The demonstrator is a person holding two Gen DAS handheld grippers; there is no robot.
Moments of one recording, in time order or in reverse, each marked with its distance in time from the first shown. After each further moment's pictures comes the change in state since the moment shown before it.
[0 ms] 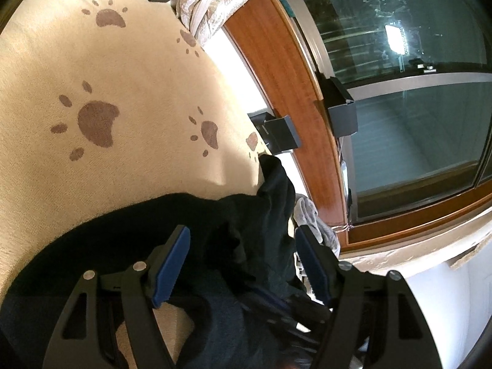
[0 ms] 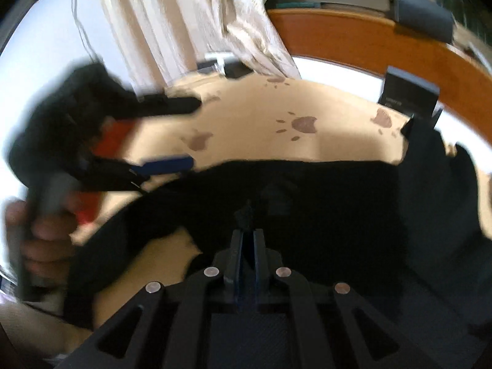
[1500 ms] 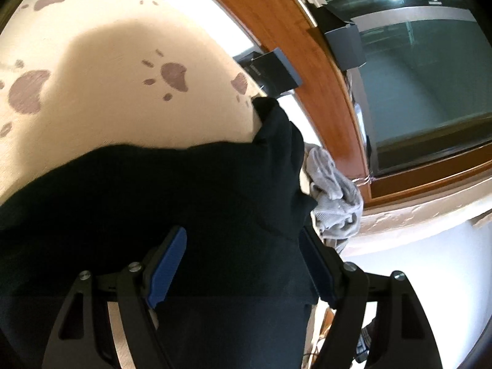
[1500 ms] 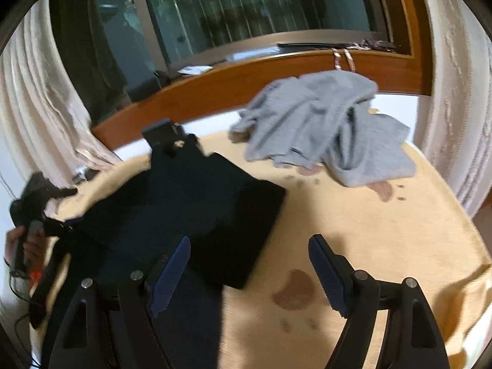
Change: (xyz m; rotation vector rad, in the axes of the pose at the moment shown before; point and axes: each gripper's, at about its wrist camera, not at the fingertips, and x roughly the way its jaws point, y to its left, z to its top) left arm 0.053 -0.036 -0.024 0.137 0.208 0.116; right arm -0.228 -0.141 -0.209 0.468 -0.397 -0.483
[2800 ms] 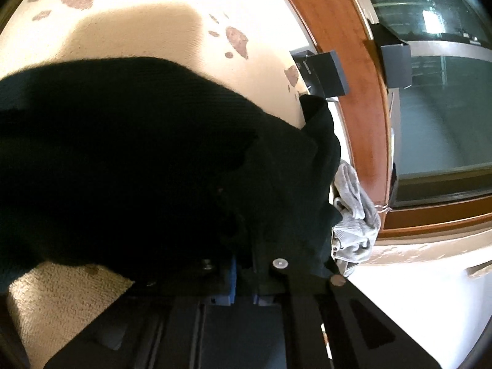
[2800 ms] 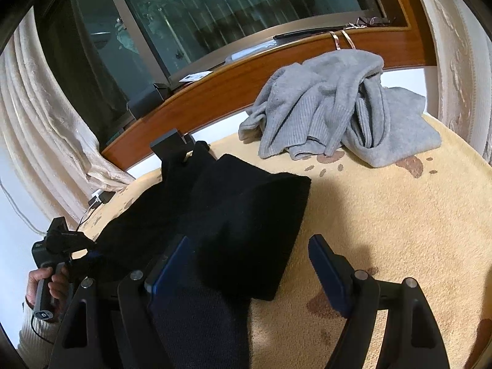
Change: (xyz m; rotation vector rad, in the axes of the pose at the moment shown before) left arm 0.030 0.028 -0.022 -0.211 -0.080 0.025; right arm 0.026 -0.009 -0.013 0.121 -0.032 0.085
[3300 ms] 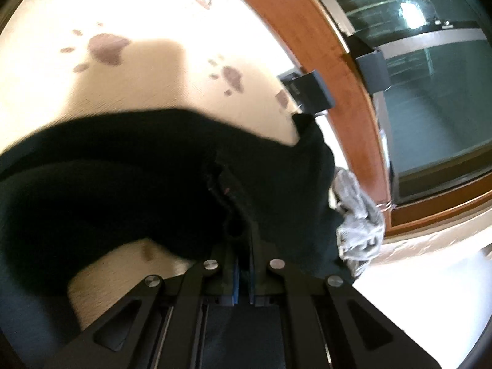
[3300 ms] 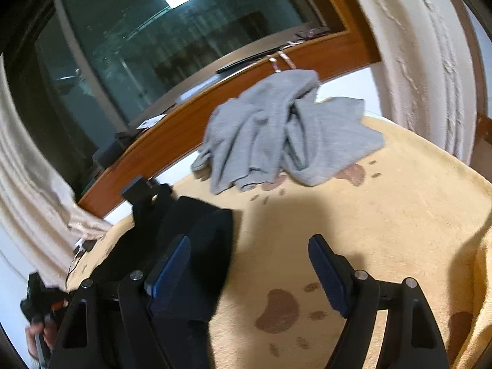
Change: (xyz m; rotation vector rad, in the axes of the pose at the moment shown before) left arm -0.041 0.004 -0.010 0.125 -0.104 0.066; right arm -0.023 -0.045 0.009 0.185 -0.127 -0.123
